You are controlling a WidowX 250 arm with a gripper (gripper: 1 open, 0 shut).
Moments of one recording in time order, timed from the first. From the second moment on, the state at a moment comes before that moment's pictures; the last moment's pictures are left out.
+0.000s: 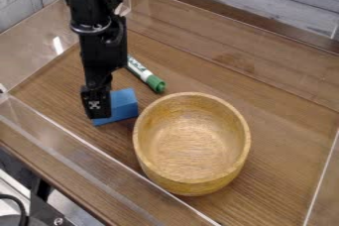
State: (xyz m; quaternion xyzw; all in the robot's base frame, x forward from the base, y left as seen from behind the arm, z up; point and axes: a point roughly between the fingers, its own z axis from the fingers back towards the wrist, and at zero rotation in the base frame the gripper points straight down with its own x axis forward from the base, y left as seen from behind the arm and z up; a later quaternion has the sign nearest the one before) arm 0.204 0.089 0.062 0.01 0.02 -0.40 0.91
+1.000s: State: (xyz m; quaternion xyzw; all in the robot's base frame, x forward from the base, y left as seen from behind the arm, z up) arm 0.204 0.085 0.049 0.01 -0.01 -0.40 0.92
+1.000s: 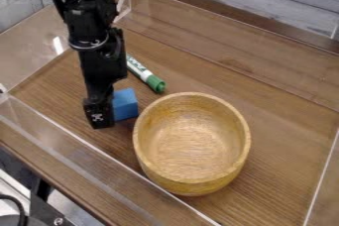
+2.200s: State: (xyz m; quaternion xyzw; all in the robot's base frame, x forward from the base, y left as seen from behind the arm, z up) arm 0.206 0.079 0.049 0.00 -0.02 -0.39 0.92
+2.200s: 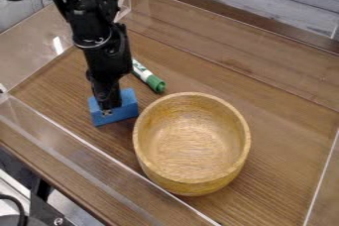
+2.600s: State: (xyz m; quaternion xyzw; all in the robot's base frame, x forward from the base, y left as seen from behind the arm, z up) arm 0.205 0.078 0.053 -0.01 -0.02 -0.38 0.93
